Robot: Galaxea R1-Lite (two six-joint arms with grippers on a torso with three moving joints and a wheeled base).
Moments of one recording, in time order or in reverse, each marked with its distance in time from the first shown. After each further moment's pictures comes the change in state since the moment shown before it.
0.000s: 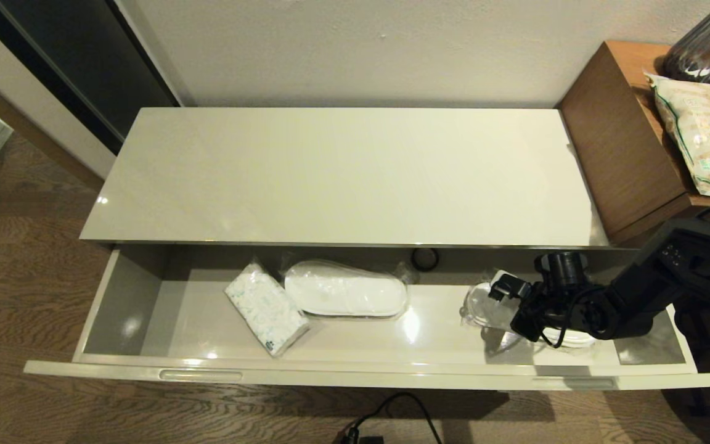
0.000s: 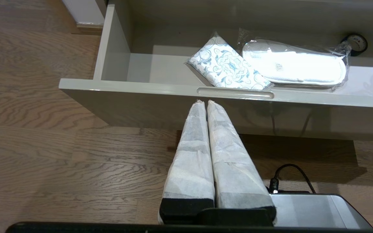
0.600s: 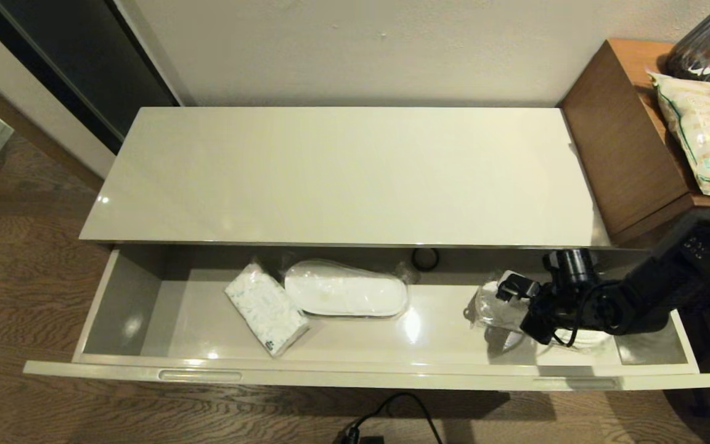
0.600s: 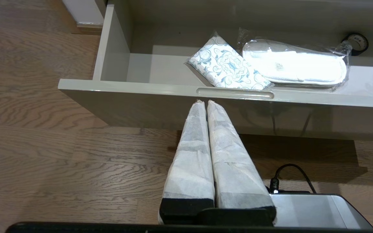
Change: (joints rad) left arm 0.000 0.000 0.000 0.000 0.000 0.000; right arm -0.002 -0.101 0.043 0.108 -0.009 0.002
